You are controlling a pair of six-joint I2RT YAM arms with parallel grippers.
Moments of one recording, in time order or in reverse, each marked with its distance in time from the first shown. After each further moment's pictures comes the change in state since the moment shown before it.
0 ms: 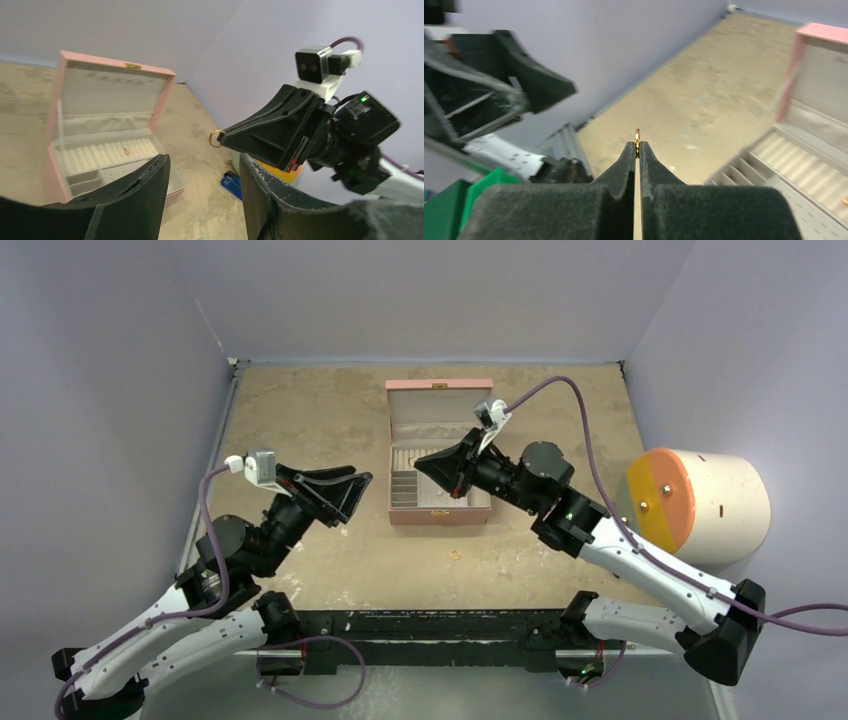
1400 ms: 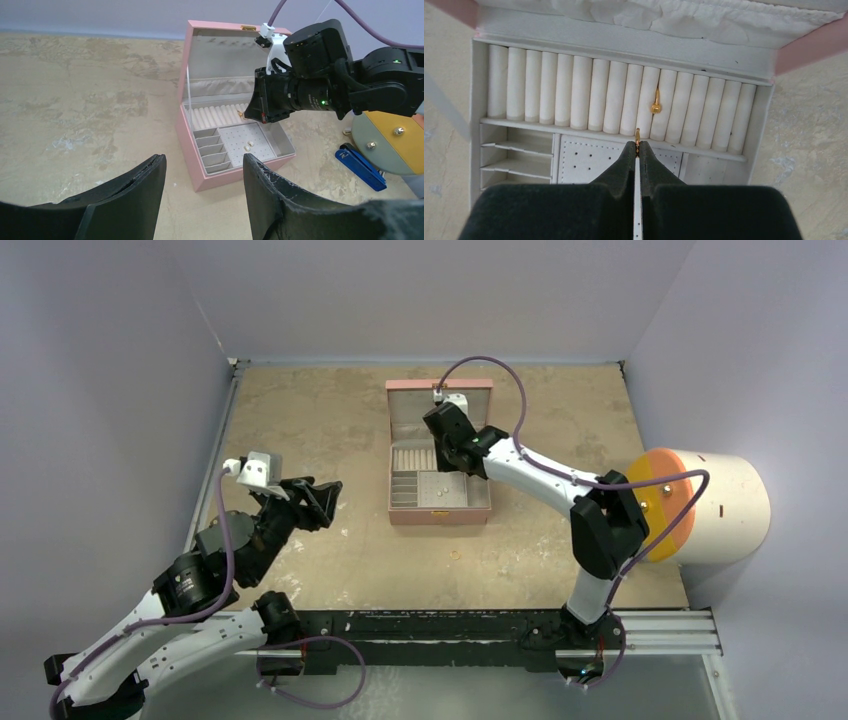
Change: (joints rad) left arm 0.000 -0.022 0.144 -0.495 -0.272 0.205; right arm -0.122 0.729 0.483 -0.737 0.590 -0.014
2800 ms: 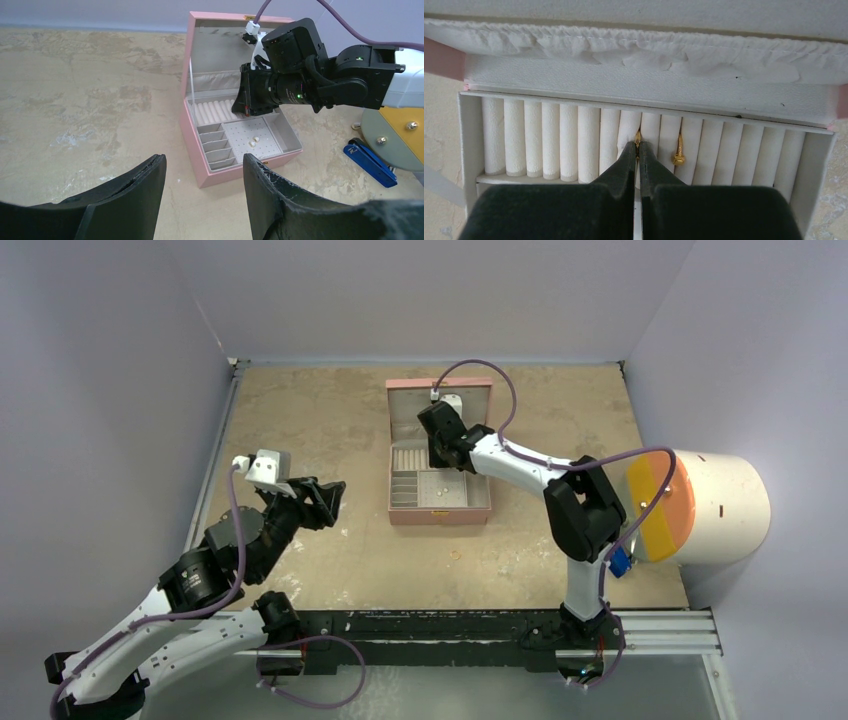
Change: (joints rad) left arm 0.013 0.032 0.000 -0.008 0.007 0.001; right arm -0.038 0.158 0.047 0.107 -0.040 0.057
